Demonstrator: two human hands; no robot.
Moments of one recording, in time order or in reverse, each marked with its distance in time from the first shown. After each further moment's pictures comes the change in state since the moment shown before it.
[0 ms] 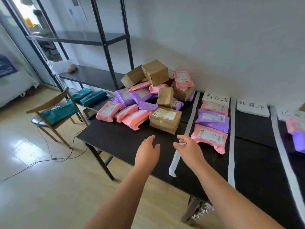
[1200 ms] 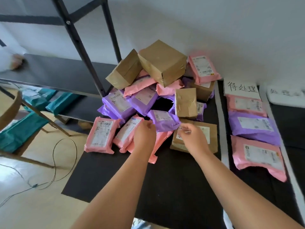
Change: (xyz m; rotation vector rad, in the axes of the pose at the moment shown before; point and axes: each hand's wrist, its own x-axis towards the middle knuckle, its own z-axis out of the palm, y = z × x) left_hand 0.365 -0.053 -0.064 -0.088 -0.078 -0.040; right_hand 0.280 -0.088 0.145 -0.009 0.187 0.269
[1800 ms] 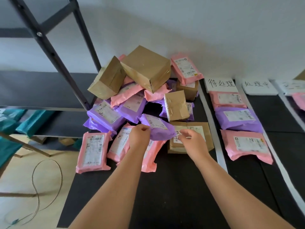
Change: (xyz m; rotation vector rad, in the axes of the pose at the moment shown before) left_hand 0.054 0.001 -0.005 0.044 -0.216 -0.005; right_hand -0.006 -0.005 0.013 0.044 0.151 0.162
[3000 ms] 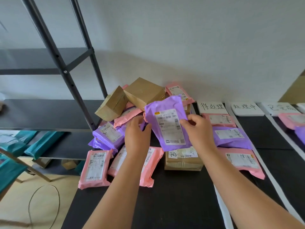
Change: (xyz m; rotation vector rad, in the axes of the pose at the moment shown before) left_hand -0.092 0.071 -0.050 -0.148 0.295 0.387; right_hand -0.033 -0.071 -0.084 0.086 0.285 -0.446
